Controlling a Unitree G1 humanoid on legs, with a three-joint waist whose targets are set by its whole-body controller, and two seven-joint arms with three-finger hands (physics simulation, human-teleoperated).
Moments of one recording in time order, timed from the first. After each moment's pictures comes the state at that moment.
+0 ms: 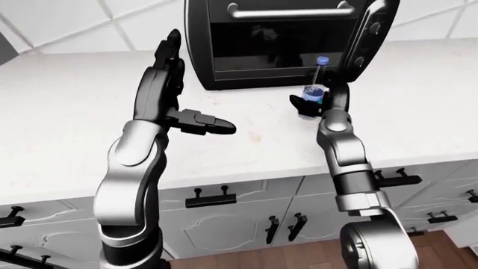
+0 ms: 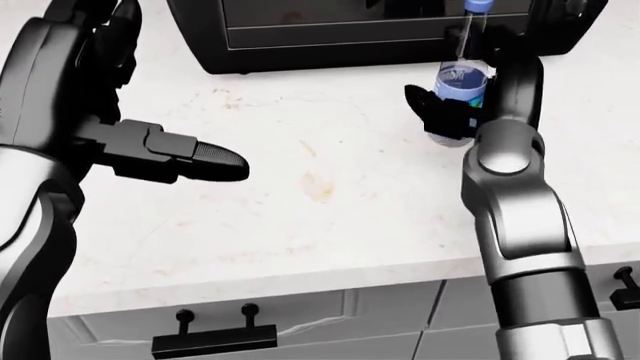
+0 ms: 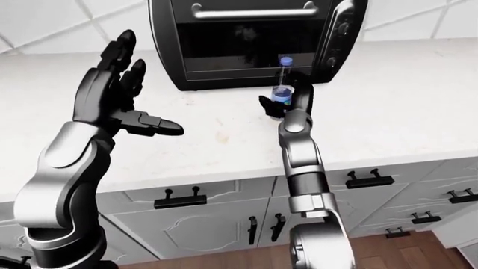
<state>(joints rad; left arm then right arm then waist) -0.63 0.16 0.08 -0.51 0.01 0.87 -0.10 -0.85 -0.18 -0.11 0.49 -0.04 0.38 -0.37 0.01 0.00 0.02</state>
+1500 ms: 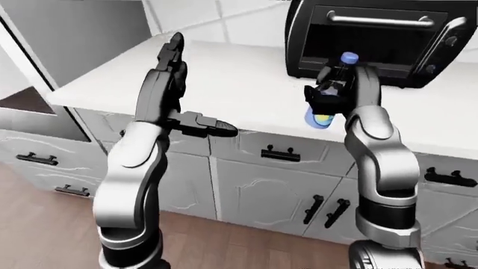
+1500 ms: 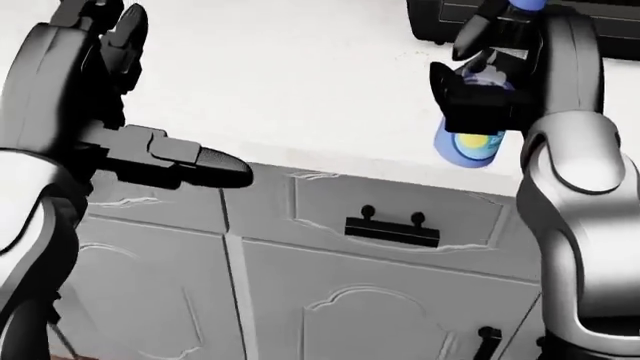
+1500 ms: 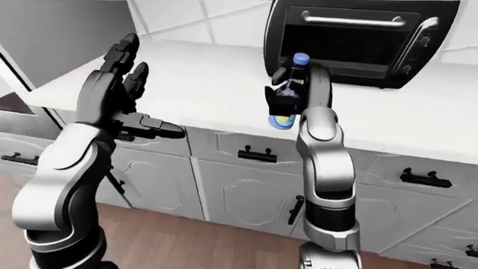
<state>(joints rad) -0.63 0.16 0.07 -0.53 0.00 0.91 -0.10 -0.70 -0.20 -0.14 -0.23 0.03 0.80 -0.15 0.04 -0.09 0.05</state>
